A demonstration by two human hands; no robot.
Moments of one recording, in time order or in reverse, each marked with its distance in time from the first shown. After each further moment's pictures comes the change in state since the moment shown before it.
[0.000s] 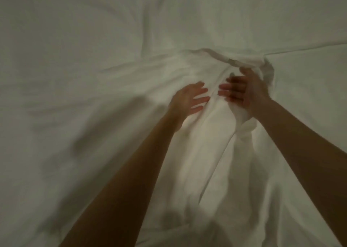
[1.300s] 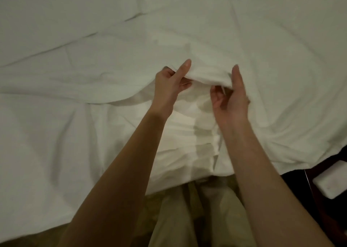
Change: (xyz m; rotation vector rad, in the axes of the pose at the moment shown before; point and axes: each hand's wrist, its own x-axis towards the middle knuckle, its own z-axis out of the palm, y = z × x) left_hand -0.197 -0.073 -0.035 0.138 0.051 0.229; right_hand -0.248 0.166 0.025 1.026 0.126 -0.112
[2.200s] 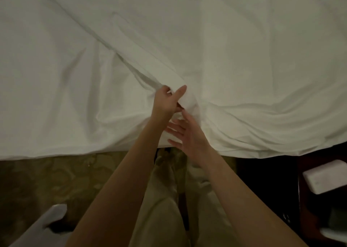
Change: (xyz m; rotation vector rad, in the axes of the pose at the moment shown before) left_hand -0.119 -0.099 -0.010 0.092 0.287 -0.151; right_hand -0.074 0.073 -0.142 -0.743 -0.287 0.722
